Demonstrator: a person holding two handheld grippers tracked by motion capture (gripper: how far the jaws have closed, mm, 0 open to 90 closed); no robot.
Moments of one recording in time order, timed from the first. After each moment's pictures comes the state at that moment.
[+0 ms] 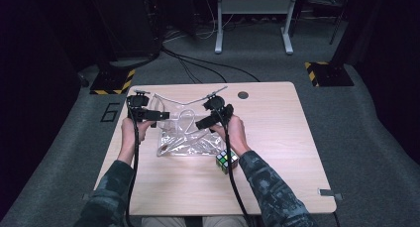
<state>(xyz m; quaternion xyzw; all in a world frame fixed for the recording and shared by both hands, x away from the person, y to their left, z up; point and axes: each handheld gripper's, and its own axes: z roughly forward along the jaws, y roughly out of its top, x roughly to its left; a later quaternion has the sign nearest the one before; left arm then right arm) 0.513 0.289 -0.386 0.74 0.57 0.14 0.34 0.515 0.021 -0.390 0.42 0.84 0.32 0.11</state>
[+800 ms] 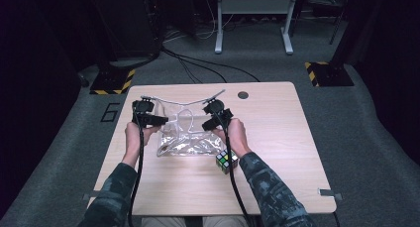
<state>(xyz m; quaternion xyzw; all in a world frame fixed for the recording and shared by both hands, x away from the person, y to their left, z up) 0.509 0.281 -0.401 0.75 0.57 0.16 0.30 0.515 0.020 -0.403 0.42 0.85 0.28 0.12</state>
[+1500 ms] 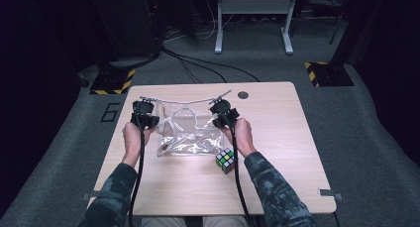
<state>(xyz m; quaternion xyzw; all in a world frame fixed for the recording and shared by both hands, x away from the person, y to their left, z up) 0.507 0.280 -0.403 0.75 0.56 0.22 0.25 0.517 0.002 -0.405 0.42 0.85 0.28 0.14</state>
